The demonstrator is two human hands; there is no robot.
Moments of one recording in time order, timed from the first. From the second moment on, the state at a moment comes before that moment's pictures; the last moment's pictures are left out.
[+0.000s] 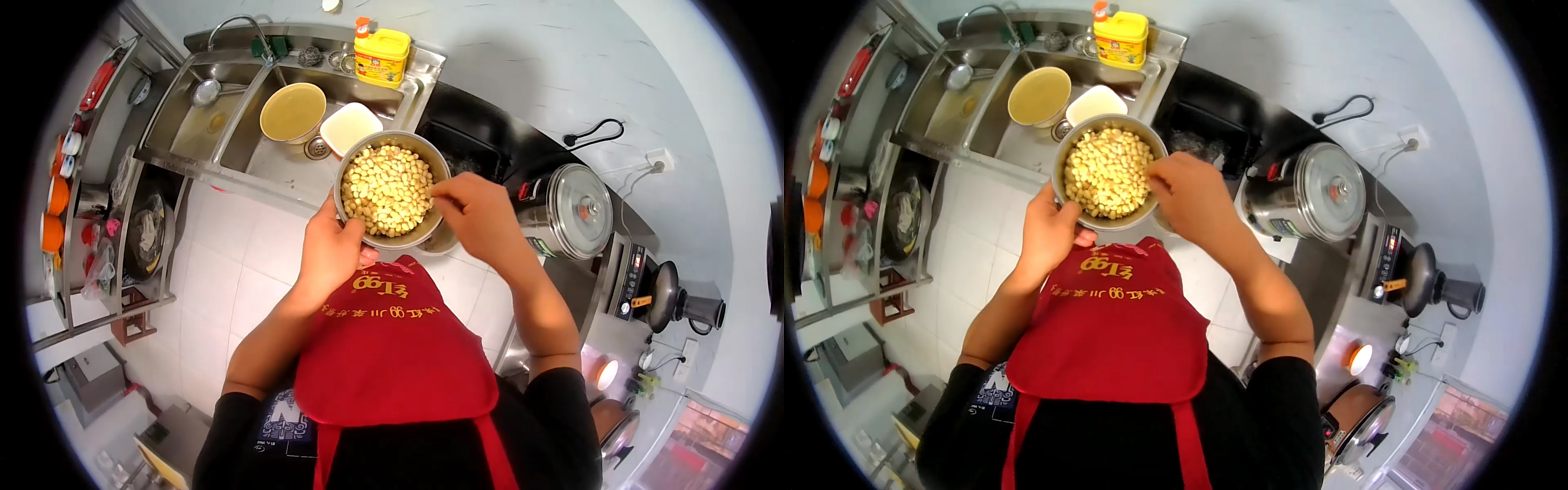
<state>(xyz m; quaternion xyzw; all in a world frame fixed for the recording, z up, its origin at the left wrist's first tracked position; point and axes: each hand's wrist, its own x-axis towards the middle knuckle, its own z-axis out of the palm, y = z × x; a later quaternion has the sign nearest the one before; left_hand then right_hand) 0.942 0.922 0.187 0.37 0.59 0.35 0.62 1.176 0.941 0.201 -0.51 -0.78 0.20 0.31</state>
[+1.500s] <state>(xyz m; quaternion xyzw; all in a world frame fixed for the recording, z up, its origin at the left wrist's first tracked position) 0.948 0.927 0.180 0.37 0.59 0.36 0.62 1.241 0.914 0.156 -0.59 -0.48 0.42 0.49</state>
